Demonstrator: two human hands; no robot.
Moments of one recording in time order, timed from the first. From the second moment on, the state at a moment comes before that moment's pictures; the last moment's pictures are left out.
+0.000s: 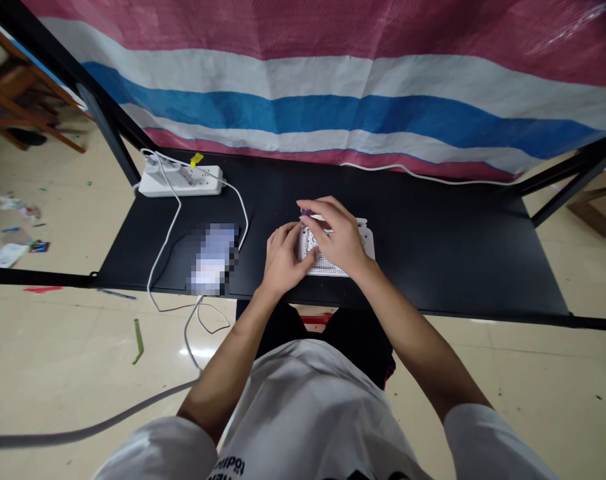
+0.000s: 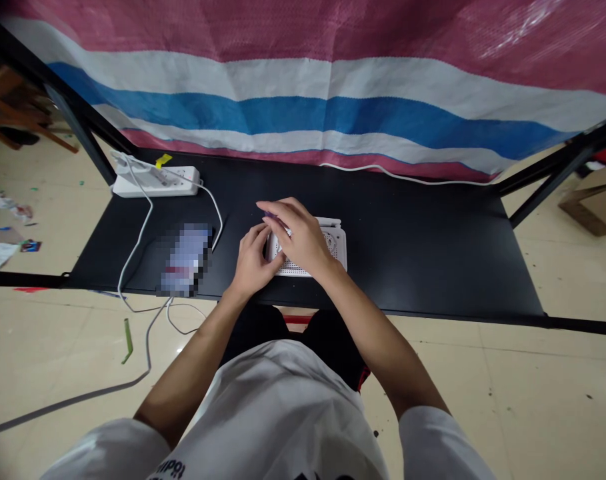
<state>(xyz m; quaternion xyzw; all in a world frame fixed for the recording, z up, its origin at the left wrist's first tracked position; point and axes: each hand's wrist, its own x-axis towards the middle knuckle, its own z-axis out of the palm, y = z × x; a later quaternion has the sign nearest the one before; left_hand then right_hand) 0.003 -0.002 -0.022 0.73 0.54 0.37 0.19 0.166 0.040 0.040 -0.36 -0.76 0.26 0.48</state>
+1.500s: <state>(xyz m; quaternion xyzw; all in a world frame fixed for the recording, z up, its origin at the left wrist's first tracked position) 0.003 -0.003 -0.020 0.73 0.54 0.36 0.19 0.179 0.047 0.040 -0.31 -0.79 0.30 0.44</state>
